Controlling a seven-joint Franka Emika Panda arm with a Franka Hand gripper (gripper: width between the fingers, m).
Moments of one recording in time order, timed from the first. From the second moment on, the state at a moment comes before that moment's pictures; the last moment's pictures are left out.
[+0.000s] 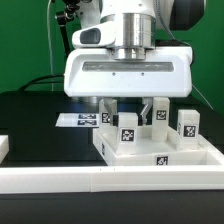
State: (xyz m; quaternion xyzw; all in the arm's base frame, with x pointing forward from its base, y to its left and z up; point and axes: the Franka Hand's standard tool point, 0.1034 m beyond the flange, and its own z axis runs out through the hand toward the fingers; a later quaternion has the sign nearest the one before) arm 0.588 0.007 0.073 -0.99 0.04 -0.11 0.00
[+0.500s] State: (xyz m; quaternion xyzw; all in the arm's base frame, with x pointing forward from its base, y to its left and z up) arm 0.588 0.005 0.073 -0.98 0.19 -0.11 0.02
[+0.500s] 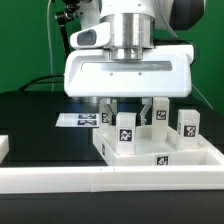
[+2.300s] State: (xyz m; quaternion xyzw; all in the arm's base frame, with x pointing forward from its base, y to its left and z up) arm 0.588 0.008 0.077 -0.63 0.77 -0.07 0.10
